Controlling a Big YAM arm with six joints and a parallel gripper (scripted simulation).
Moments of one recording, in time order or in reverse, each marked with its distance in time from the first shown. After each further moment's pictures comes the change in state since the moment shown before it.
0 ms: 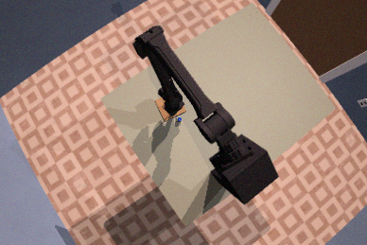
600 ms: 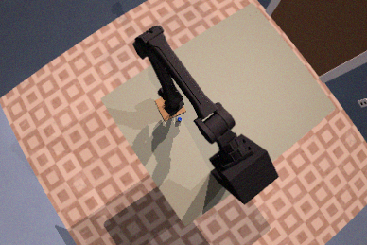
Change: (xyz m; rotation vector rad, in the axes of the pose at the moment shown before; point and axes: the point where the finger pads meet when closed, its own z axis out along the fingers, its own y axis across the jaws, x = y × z) arm -0.001 0.000 0.000 0.000 0.000 0.000
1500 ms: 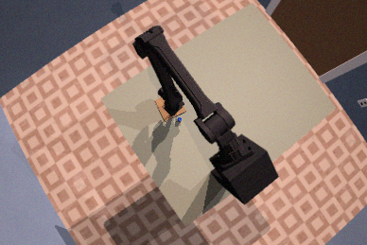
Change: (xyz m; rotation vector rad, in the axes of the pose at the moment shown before) arm 0.000 0.000 0.000 0.000 0.000 -0.001
